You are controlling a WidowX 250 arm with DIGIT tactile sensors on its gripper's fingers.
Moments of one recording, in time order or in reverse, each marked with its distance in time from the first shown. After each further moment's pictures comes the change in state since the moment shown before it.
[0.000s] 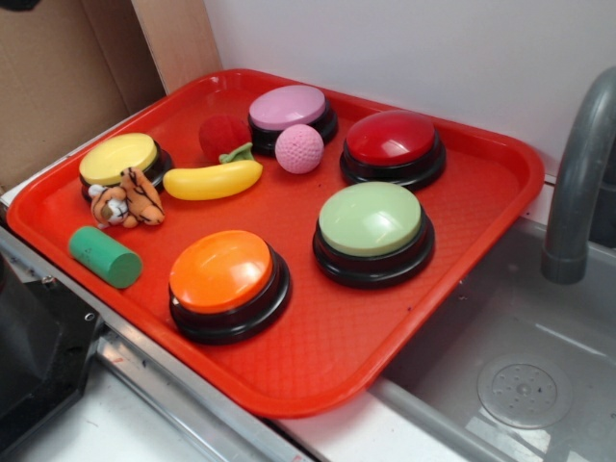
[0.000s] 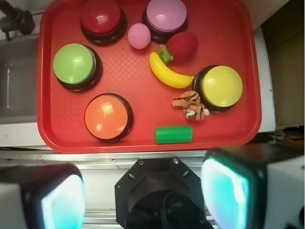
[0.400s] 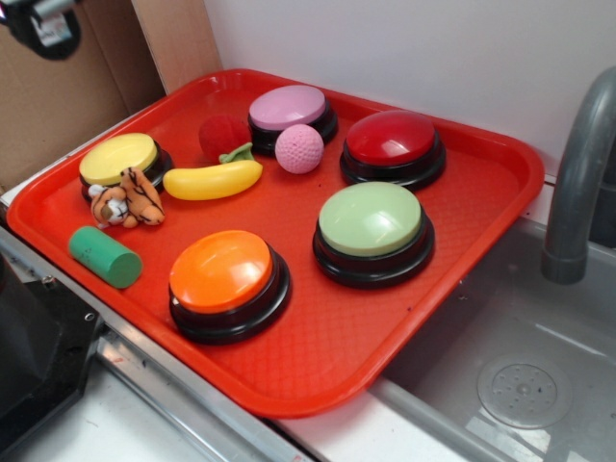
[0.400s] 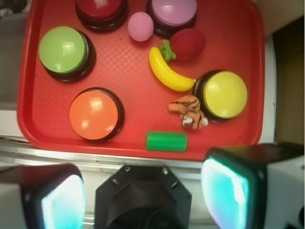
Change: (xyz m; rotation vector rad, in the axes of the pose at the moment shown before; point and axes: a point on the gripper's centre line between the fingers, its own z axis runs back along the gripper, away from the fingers) arm 0.024 0.012 -0.037 0.082 0.054 -0.143
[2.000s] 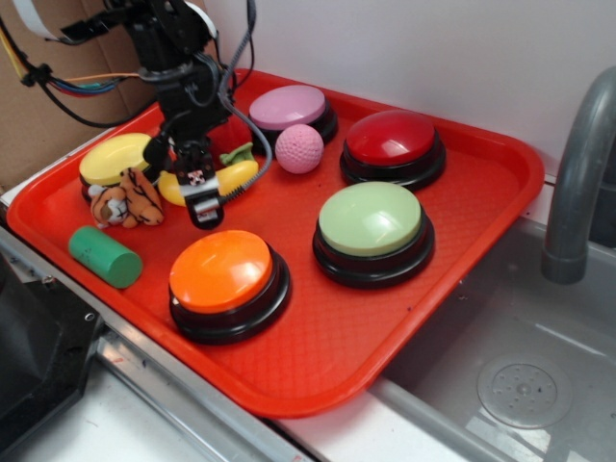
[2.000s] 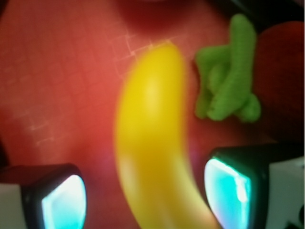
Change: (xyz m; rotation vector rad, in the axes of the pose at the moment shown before) arm 0.069 0.026 -0.180 -0.123 0.014 -0.371
